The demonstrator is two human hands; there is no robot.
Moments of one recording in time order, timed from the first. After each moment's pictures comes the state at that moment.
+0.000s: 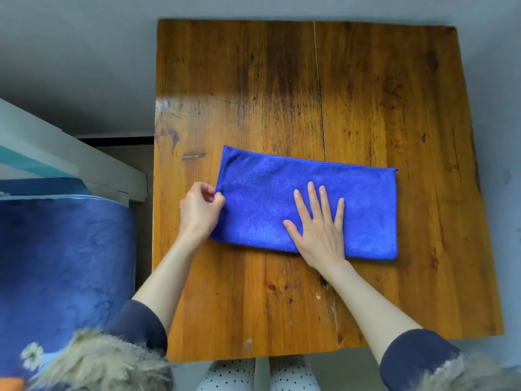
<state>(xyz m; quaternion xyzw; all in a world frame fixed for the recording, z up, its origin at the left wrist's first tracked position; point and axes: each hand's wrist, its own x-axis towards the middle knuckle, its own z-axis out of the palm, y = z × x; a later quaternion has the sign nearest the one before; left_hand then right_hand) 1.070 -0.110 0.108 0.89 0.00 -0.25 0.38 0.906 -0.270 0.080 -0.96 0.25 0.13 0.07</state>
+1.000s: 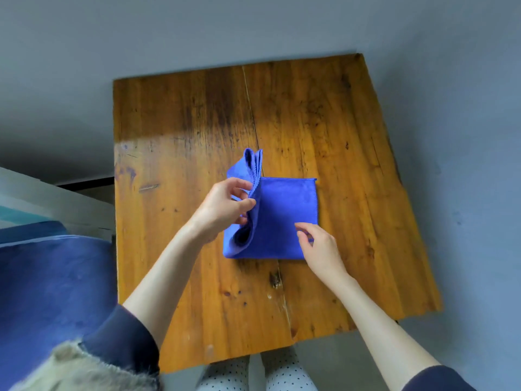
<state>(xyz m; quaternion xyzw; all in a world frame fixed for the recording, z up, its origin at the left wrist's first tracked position) 1.013 -0.230 0.215 0.76 -0.13 -0.44 0.45 0.825 -0.331 0.136 -0.79 0.41 0.00 0.45</state>
